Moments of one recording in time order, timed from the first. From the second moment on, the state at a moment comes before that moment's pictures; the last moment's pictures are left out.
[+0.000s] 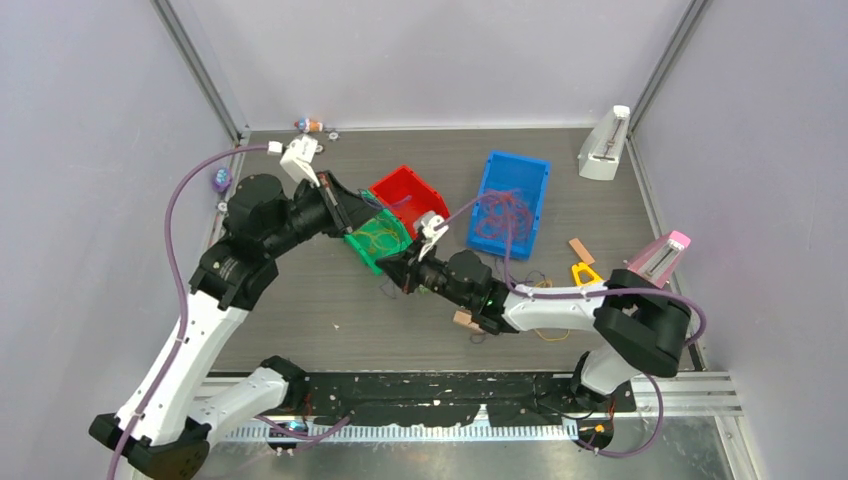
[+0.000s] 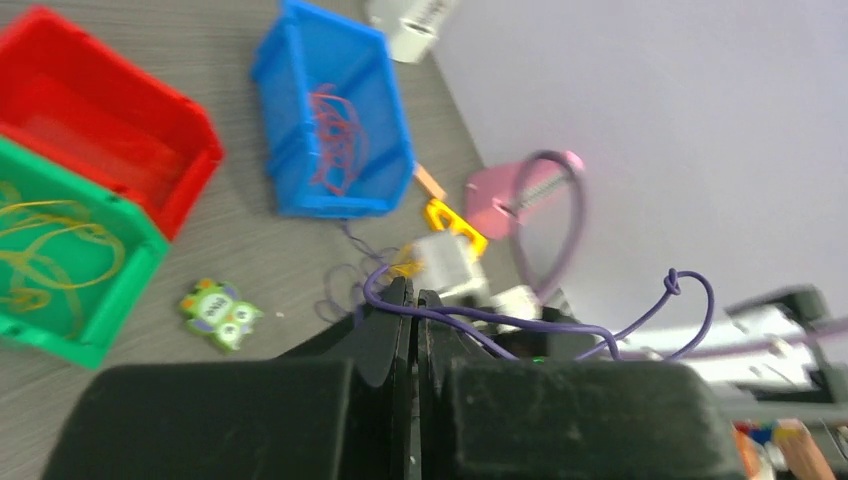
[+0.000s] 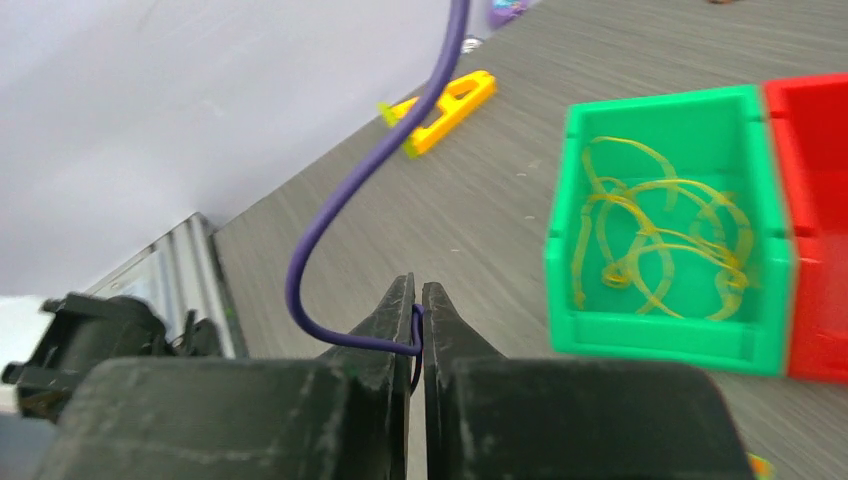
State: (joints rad) left arm -0.50 0.92 1.21 -0.46 0.32 -0.68; right arm 1.08 1.57 0.71 0.89 0.06 0.36
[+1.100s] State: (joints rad) left arm -0.36 2.18 2.09 -0.90 0.00 -0.49; right arm 0.64 2.23 1.72 -0.11 -0.11 0.45
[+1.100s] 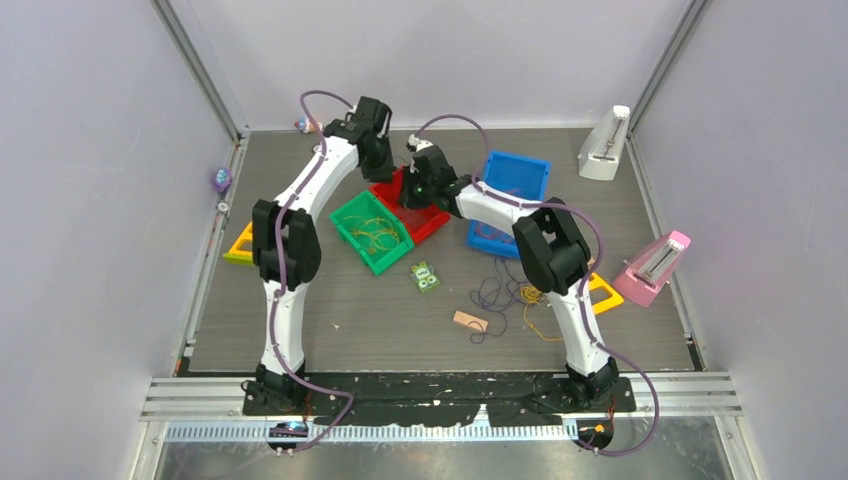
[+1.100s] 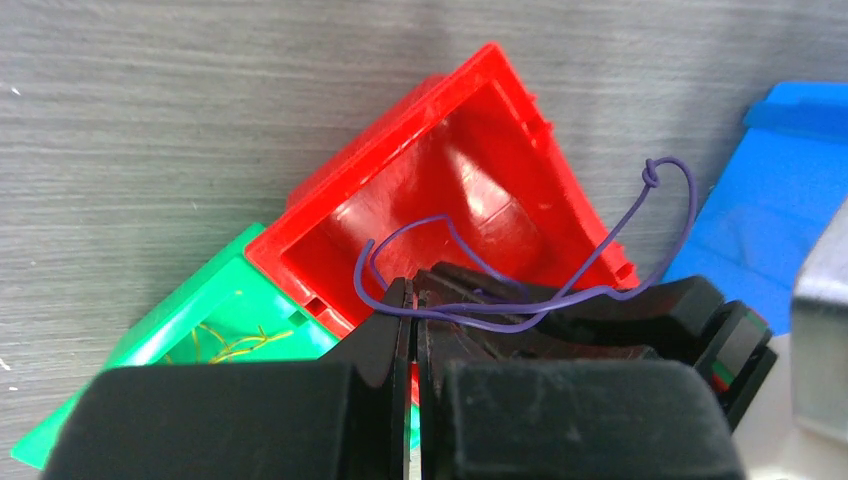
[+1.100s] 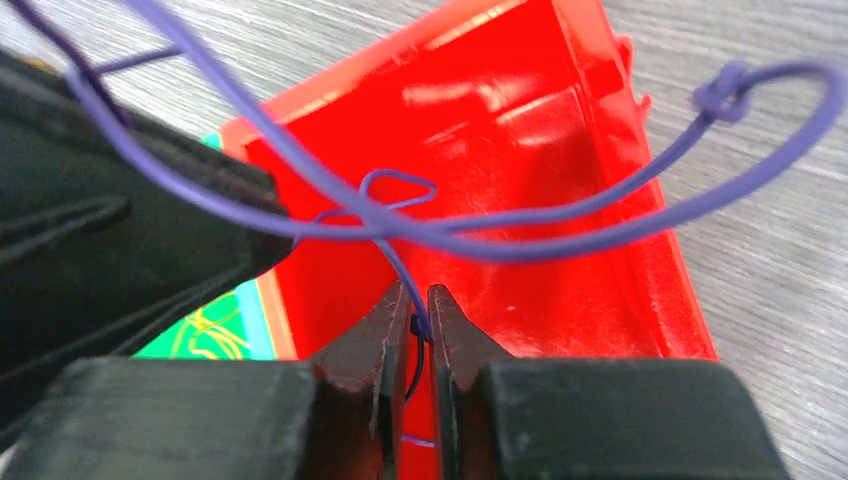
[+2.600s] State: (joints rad) left arm -0.37 1.98 1.86 -0.86 0.05 -0.41; right arm 0.56 1.79 1.25 -0.08 0.05 0.60
